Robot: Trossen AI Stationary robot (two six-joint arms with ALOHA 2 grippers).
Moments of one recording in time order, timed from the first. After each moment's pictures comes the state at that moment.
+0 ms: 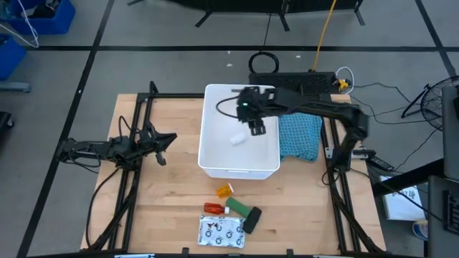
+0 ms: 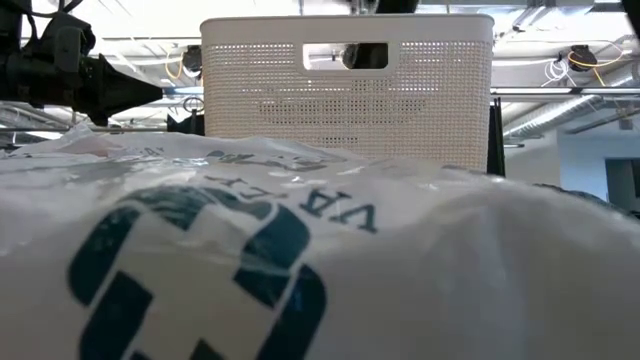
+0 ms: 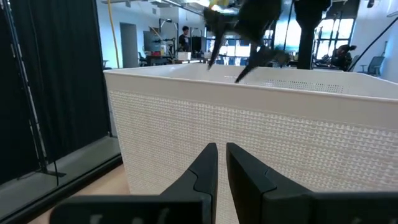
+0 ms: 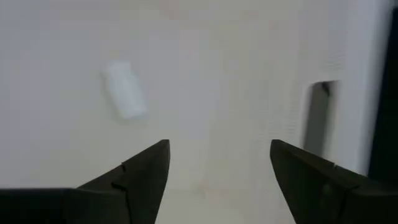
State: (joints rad) left arm -0.11 0.01 0.01 0.08 -0.50 0.00; right arm -0.25 1.73 1.71 -1.01 0.26 -0.54
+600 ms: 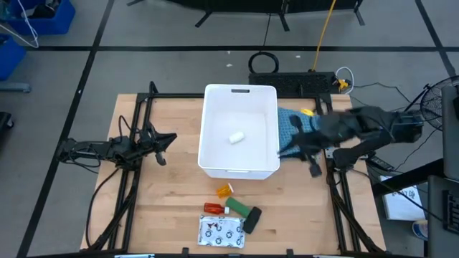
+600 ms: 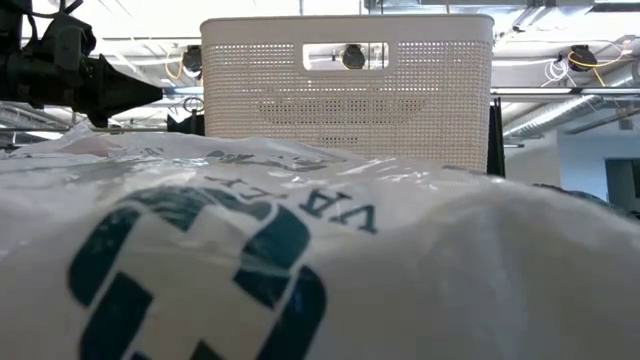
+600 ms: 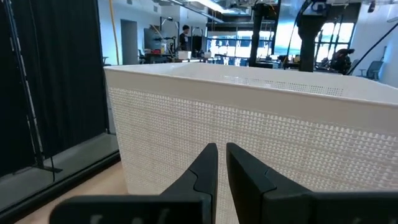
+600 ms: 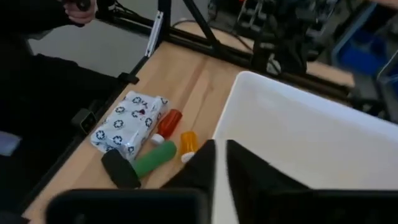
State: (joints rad) left arm -0.11 0.01 0.01 0.07 -0.50 -0.04; right arm 0.25 1.13 1.49 -0.89 0.02 -0.16
